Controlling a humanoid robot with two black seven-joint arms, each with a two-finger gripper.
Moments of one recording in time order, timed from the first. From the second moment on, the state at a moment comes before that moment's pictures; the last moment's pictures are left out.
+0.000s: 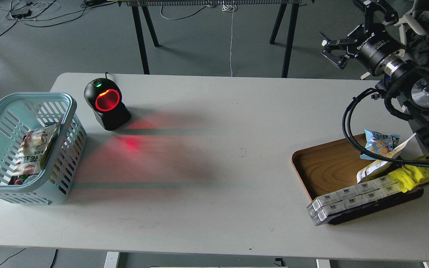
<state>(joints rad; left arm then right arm) -0.82 1.54 -0.59 -1.29 0.34 0.00 -0.24 0.93 -0.44 0.74 0.68 0.41 0.43 -0.14</state>
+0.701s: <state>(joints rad) -0.88 1.52 -0.59 -1.27 0.20 -0.03 -0.24 0.92 -0.44 0.74 0.68 0.41 0.43 -0.14</state>
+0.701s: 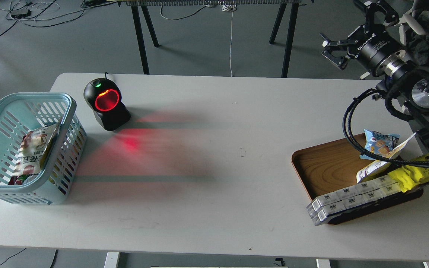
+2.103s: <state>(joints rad) -0.89 0.68 -0.79 -0.91 -0.08 -0.18 -0.24 0.95 -0.44 0.80 0.67 0.41 0.43 -0.14</state>
